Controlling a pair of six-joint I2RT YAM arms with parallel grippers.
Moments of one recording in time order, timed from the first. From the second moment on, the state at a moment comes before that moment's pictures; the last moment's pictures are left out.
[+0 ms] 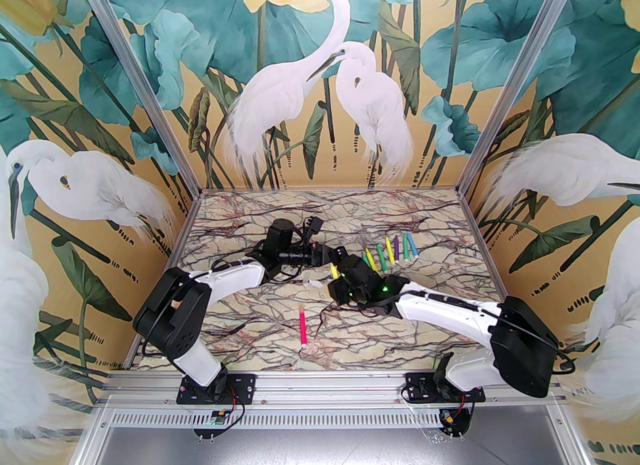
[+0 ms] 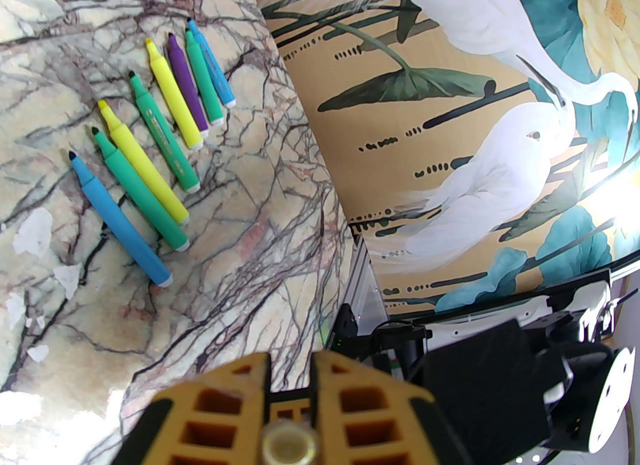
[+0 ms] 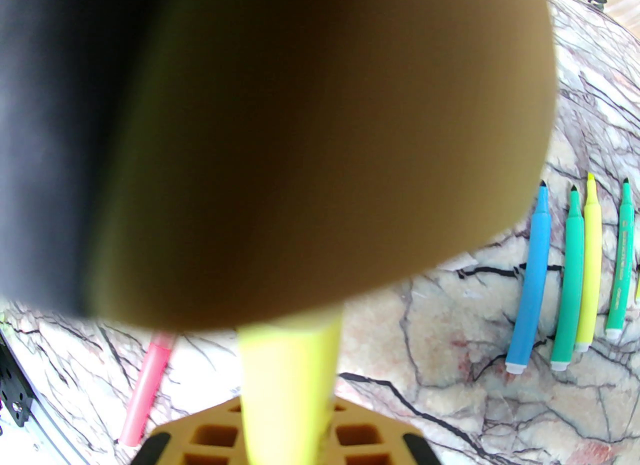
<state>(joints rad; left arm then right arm) -0.53 1.68 0.94 0.27 0.84 -0.76 0.89 1.41 0.81 -0.23 0.05 0.43</state>
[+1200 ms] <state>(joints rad) -0.54 1.77 1.24 -0.47 0.33 -0.48 0.65 1.43 0.67 -0.20 0.02 0.46</state>
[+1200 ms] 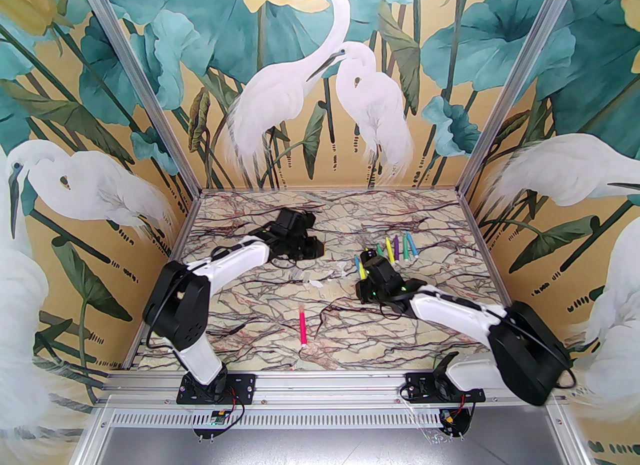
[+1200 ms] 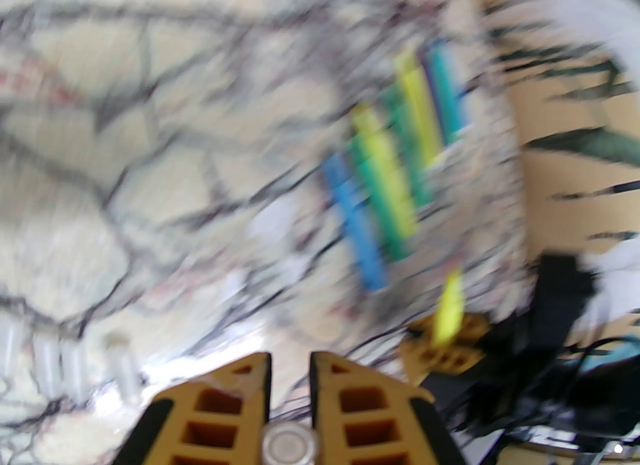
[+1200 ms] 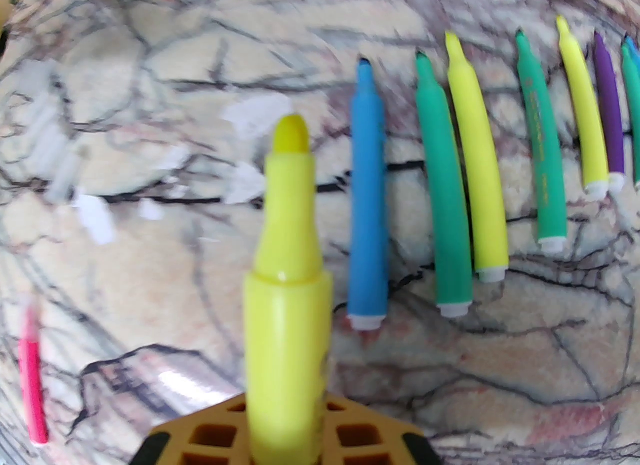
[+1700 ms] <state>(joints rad) -0.60 1.87 1.29 -0.64 0.19 -0.44 0.64 1.65 0.82 -0.17 0.02 0.40</state>
